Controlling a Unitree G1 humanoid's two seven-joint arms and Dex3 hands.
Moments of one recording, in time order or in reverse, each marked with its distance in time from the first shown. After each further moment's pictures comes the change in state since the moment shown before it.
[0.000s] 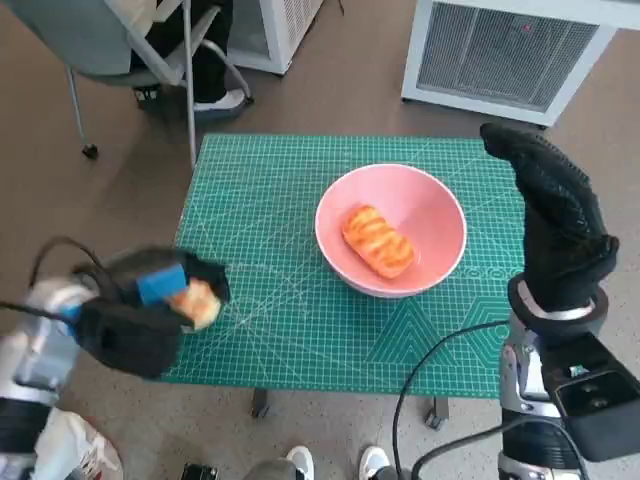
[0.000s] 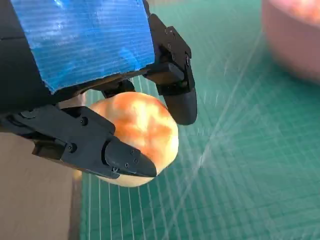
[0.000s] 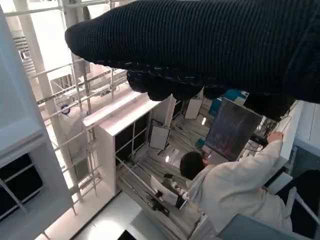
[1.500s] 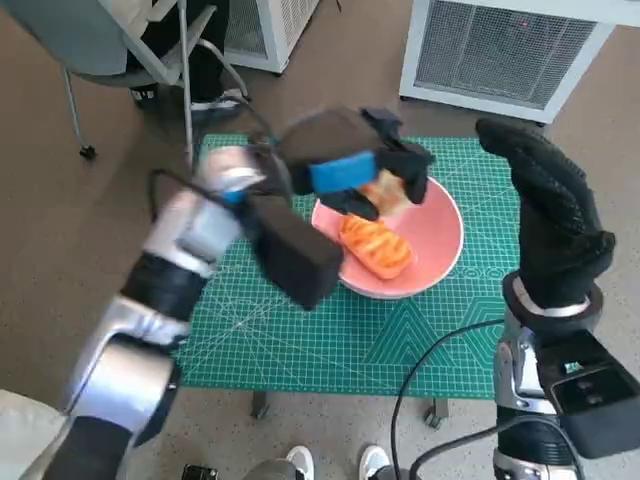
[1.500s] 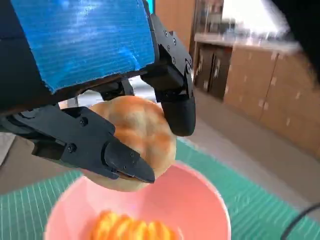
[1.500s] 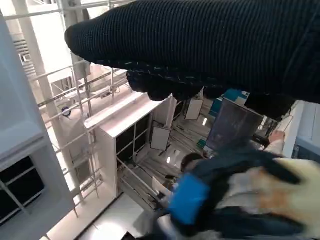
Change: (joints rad) left arm -0.737 -0.571 -0.294 0.622 0.159 -0.258 0.280; right arm -0.010 0.016 -0.006 -0.011 -0.006 0.005 -0.002
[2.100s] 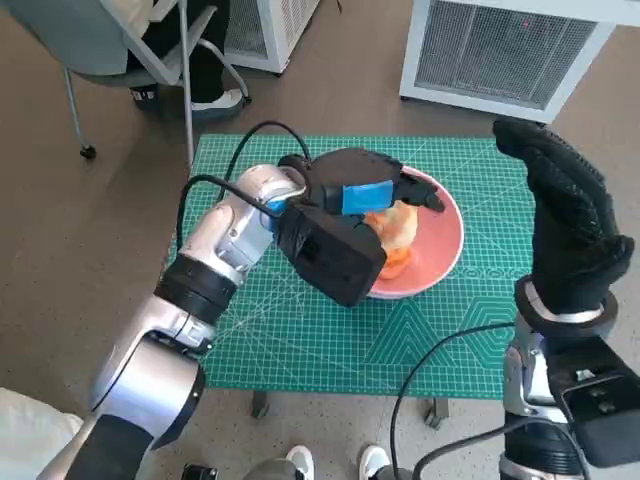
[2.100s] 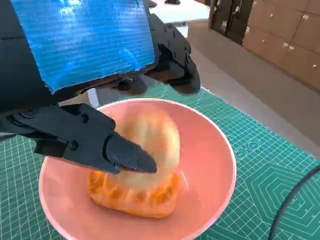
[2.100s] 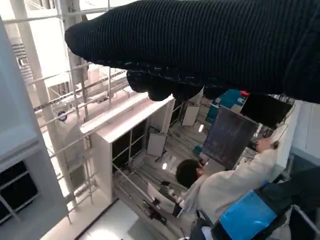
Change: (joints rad) left arm 0.022 -0.034 -0.042 0.024 0.020 0.076 -0.072; right arm 0.026 -0.011 -0.022 -0.038 -0.018 0.031 -0.021
